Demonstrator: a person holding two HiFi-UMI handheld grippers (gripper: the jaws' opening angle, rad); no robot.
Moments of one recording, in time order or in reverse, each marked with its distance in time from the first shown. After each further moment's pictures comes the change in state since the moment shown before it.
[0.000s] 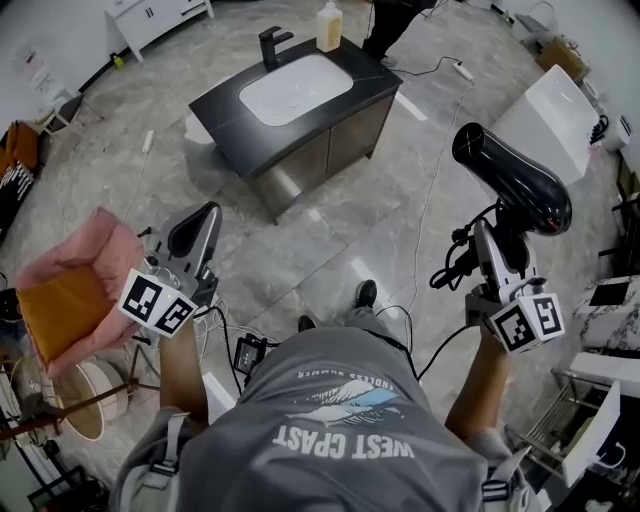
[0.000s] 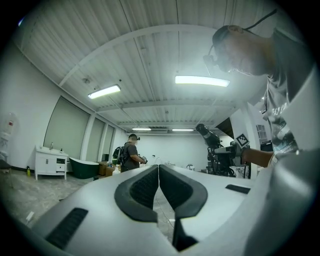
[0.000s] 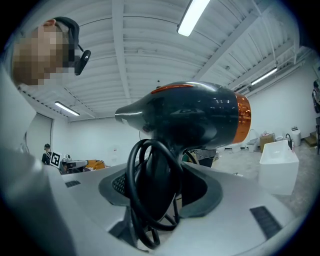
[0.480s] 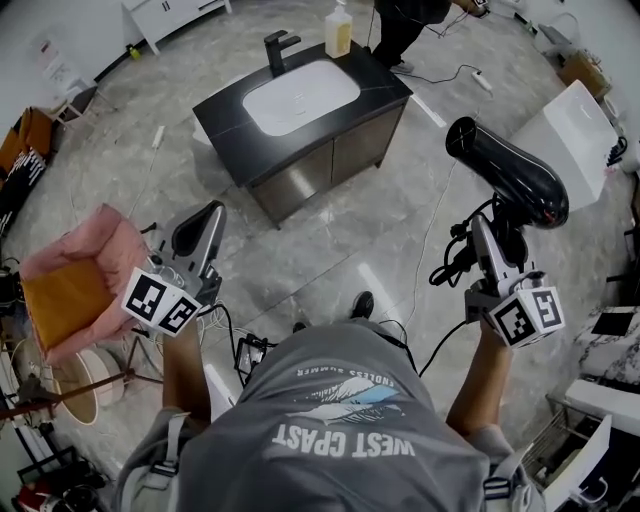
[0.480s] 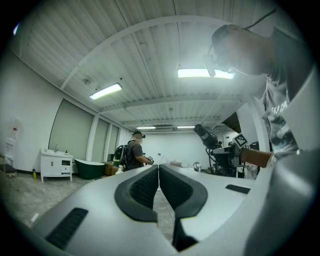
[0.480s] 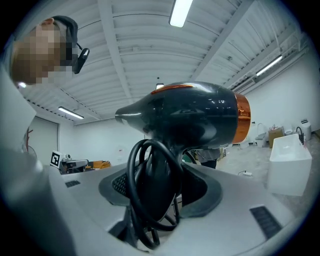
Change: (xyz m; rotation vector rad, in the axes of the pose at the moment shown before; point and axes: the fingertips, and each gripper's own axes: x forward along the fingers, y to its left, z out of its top) left arm 0.071 -0.004 0.000 0.022 0.017 0.067; right arm 0.067 -0.070 0.006 0.028 0.025 0.090
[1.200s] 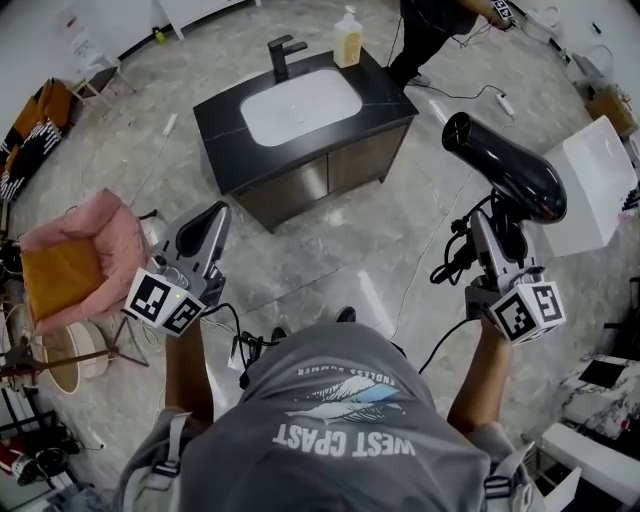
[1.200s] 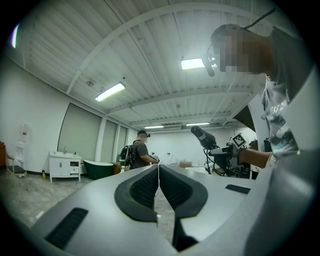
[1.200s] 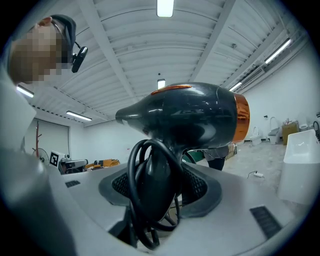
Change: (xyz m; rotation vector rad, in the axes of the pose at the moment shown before) left arm 0.100 -0.032 -0.007 0.010 0.006 0.130; right arm 0.073 -0.117 0.022 0.008 0.041 0.134
